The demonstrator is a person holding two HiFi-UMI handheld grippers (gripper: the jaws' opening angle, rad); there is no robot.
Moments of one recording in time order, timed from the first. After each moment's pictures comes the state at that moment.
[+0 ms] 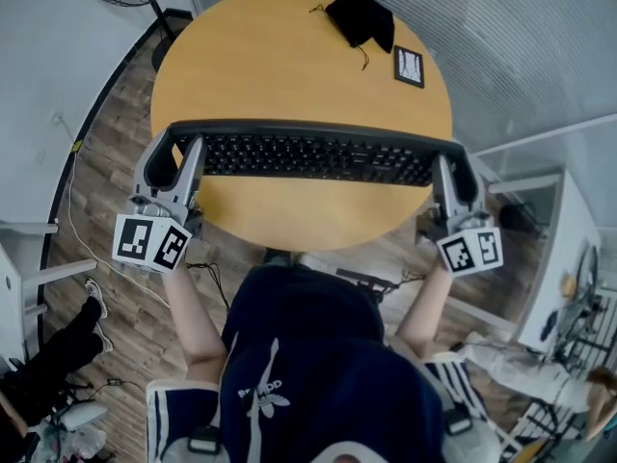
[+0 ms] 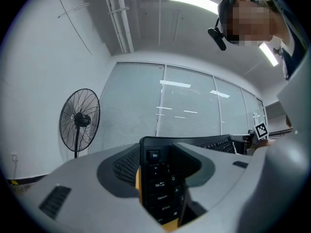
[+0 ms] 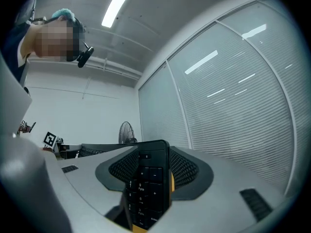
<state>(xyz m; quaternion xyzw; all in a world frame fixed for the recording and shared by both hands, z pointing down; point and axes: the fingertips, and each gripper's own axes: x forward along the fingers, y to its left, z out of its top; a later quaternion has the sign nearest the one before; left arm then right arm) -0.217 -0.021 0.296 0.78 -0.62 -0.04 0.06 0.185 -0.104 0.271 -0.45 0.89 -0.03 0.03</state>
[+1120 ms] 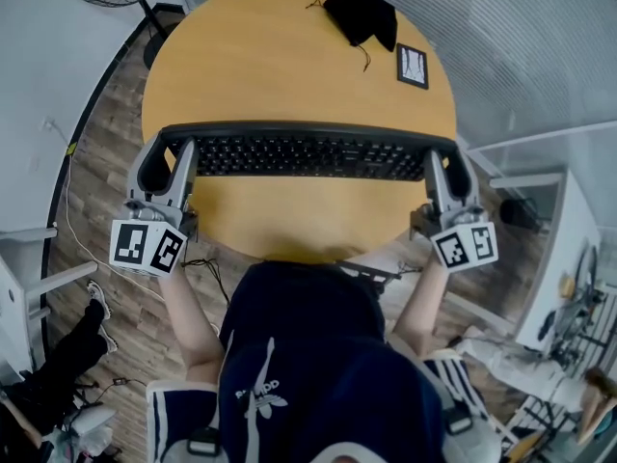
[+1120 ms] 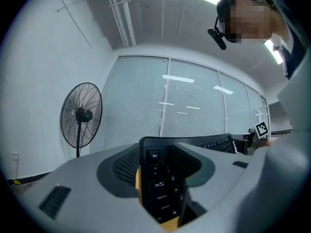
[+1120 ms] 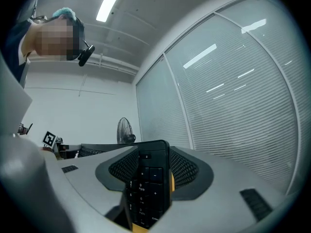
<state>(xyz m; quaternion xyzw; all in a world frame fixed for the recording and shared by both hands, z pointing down) -0.218 -0.030 0.307 0.77 -0.63 -0.02 0.08 0.181 -0.124 0.288 -0.44 0.90 -0.05 0.02</state>
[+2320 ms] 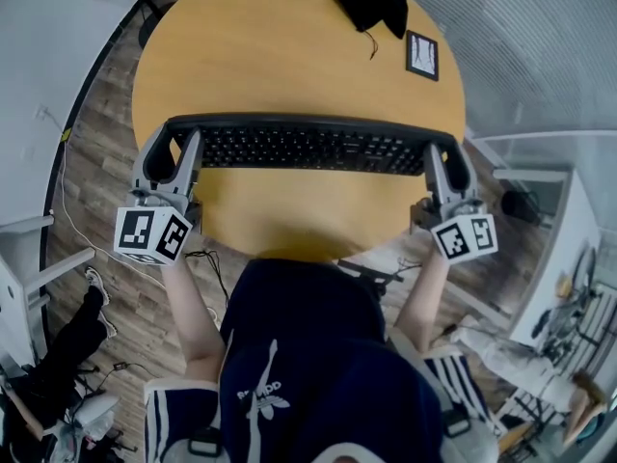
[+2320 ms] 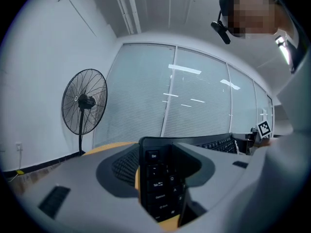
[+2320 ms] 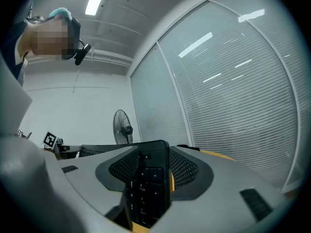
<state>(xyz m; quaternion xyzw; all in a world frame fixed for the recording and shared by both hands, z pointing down) -0.219 -0.049 0.348 0.76 -0.64 0.00 0.13 0.182 -0.142 0.327 -0.44 0.89 -0.10 -0.01</state>
